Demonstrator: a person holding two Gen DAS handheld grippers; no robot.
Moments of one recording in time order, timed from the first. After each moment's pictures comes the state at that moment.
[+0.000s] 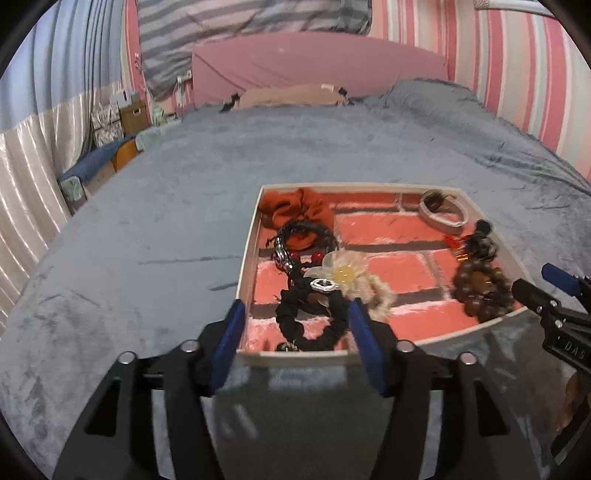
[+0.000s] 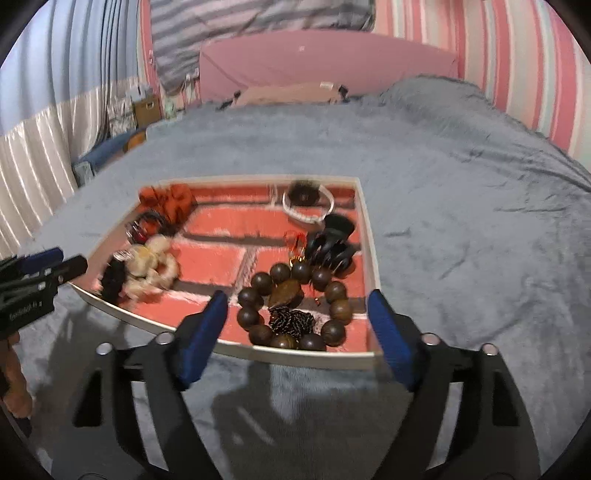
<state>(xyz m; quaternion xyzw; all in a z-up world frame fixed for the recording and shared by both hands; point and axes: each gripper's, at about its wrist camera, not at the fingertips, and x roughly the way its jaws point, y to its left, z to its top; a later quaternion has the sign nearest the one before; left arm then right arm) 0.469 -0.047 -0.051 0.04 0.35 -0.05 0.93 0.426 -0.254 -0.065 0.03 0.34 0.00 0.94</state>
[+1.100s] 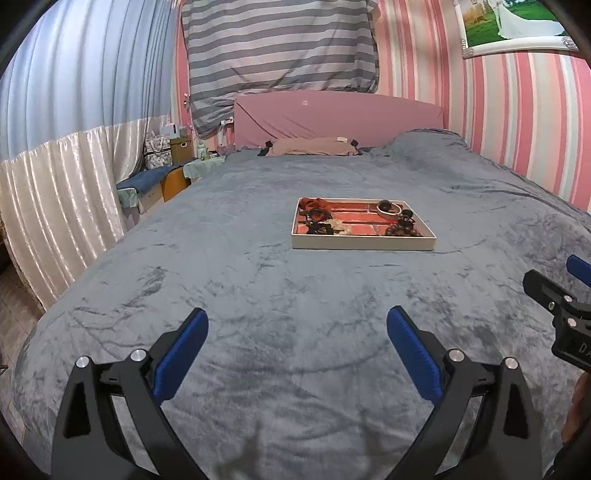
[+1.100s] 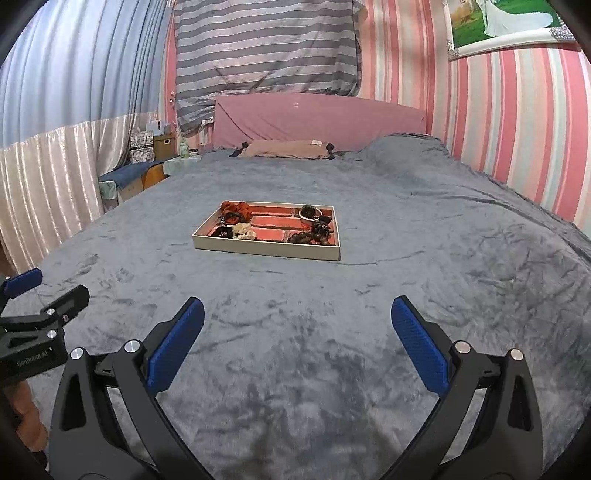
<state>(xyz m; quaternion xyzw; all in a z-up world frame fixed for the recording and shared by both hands) 0.114 -0.025 0.026 0.03 0.27 -0.01 0.96 0.085 -0.181 0.028 0.00 0.24 -0.03 0.97</state>
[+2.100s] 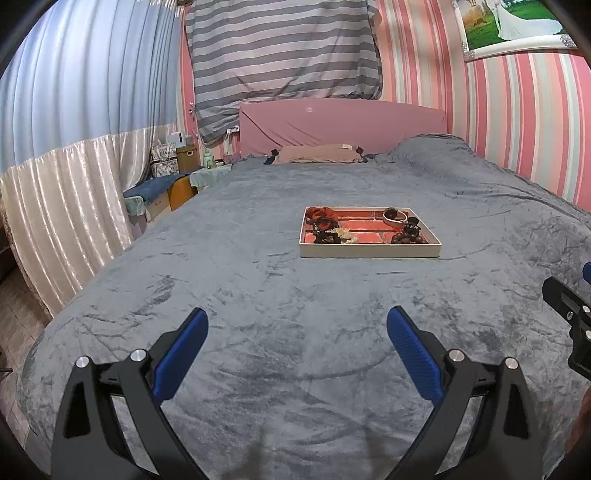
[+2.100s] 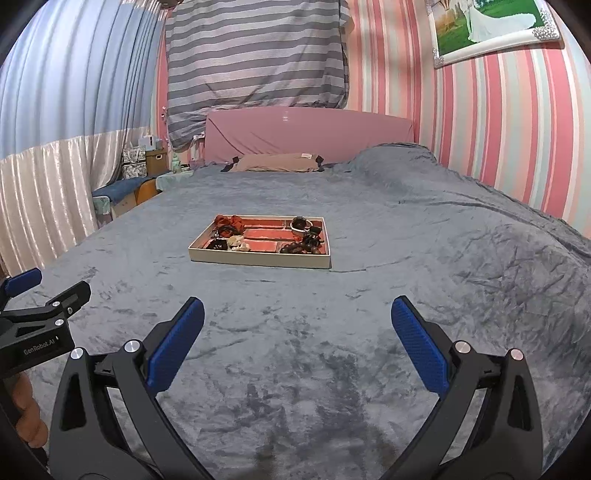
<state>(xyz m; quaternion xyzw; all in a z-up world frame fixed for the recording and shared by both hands) 0.112 -0.022 0.034 0.03 0.25 0.01 0.97 0.066 -0.181 0.034 0.00 0.21 -0.05 0.98</state>
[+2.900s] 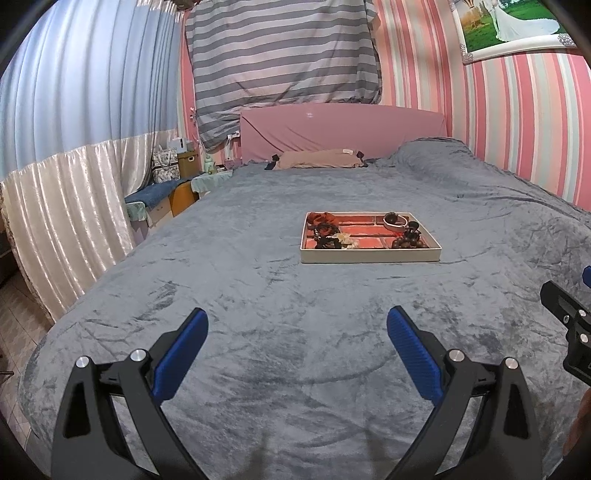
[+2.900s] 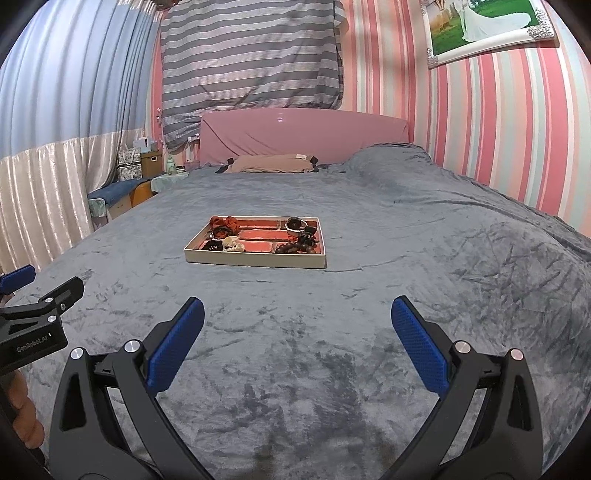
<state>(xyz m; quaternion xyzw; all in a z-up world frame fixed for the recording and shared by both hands) 0.111 -0.023 0.041 0.03 0.25 0.01 0.97 0.065 -0.183 0.031 0.01 0.21 -0.06 0.97</state>
